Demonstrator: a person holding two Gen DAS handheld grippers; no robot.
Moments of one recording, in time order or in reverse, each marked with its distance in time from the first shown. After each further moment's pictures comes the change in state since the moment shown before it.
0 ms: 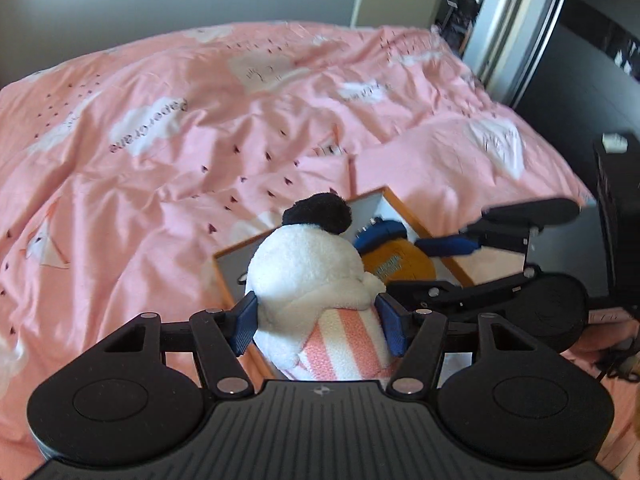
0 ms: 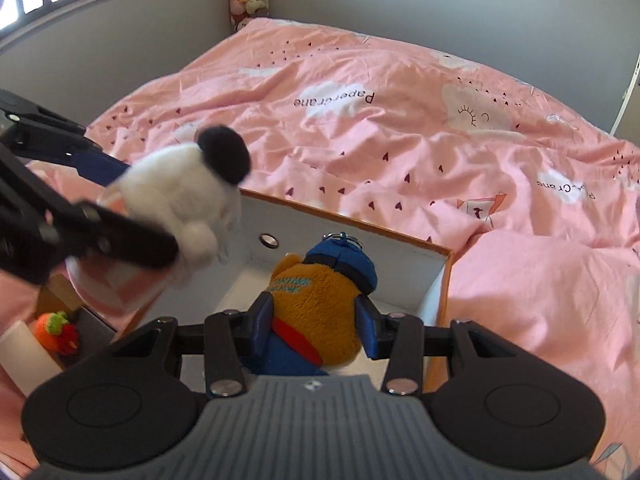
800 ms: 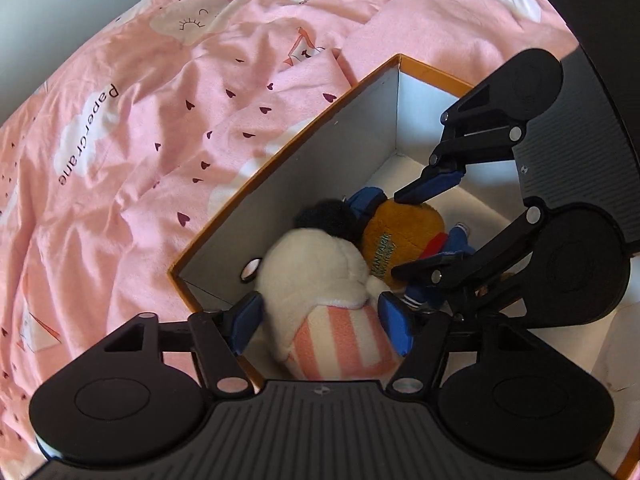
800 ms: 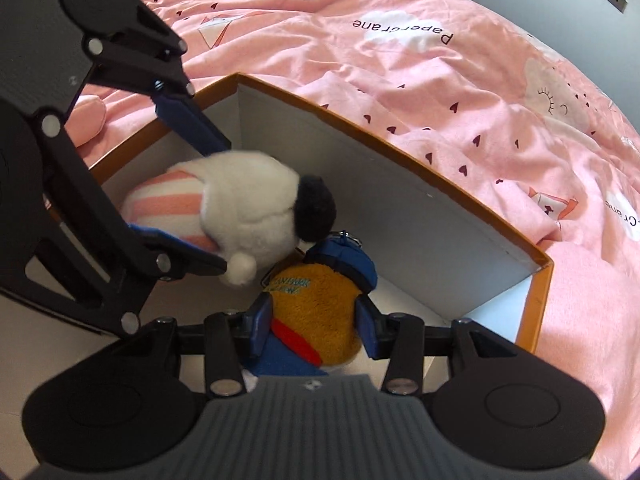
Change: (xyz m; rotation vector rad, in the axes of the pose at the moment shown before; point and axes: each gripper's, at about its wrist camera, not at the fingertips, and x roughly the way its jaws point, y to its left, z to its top) left arm 0.100 -0.007 -0.014 0.380 0.205 0.122; right arm 0.111 0.009 -0.008 -0.244 0.165 0.068
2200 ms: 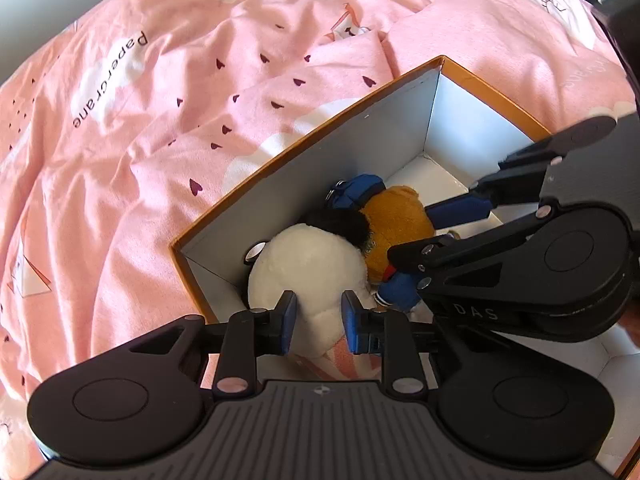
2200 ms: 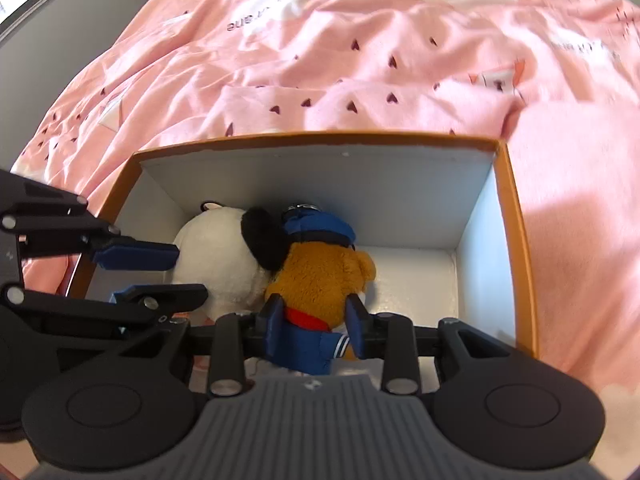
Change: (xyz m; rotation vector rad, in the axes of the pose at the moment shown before) left arm 0.014 0.007 0.005 -0.189 0.089 0.007; right arm 0.003 -0.035 -0.009 0.557 0.029 0.041
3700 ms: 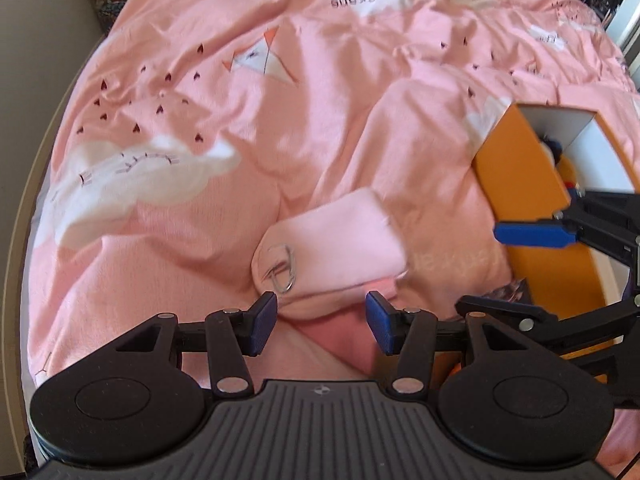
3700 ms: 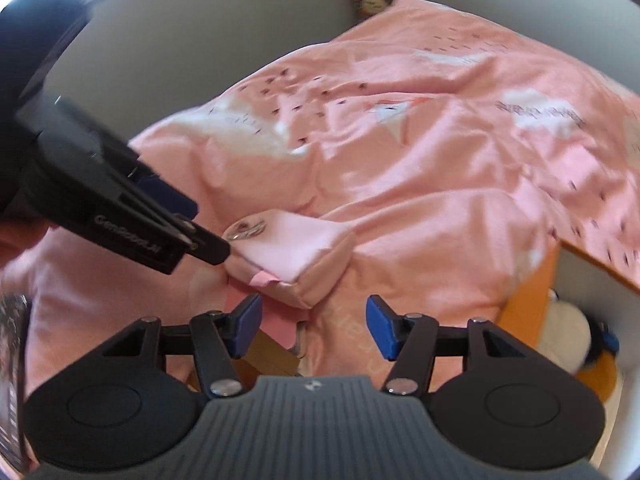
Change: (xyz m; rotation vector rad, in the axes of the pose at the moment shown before) left arm -0.102 0.178 -0.194 -0.459 0.018 0.039; right arm -0.033 0.254 -0.042 -0.524 -0.110 0.196
